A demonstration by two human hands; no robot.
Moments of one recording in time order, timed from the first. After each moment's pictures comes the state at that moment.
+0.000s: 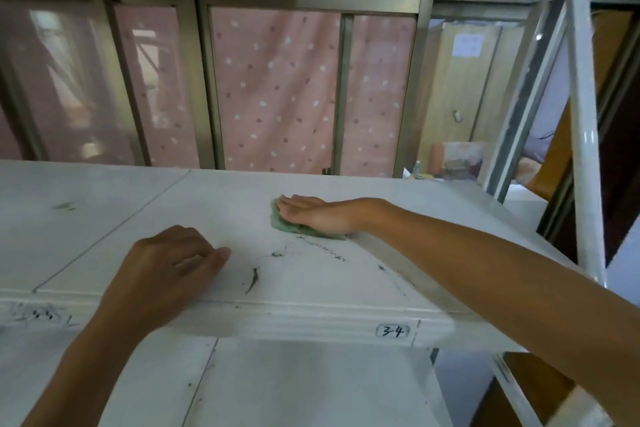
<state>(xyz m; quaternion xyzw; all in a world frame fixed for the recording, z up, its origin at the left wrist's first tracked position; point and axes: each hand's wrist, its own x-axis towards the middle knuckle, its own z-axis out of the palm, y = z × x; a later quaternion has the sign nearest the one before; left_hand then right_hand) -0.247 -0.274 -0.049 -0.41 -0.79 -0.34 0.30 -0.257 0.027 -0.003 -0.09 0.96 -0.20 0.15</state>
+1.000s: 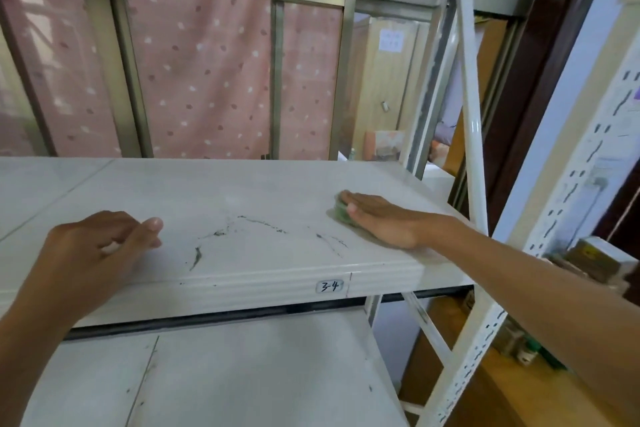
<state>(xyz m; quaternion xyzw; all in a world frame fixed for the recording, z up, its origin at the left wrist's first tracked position) -0.247 -0.278 -0.051 -0.39 -0.78 -0.39 0.29 -0.089 0.128 -0.023 0.10 0.98 -0.15 0.06</state>
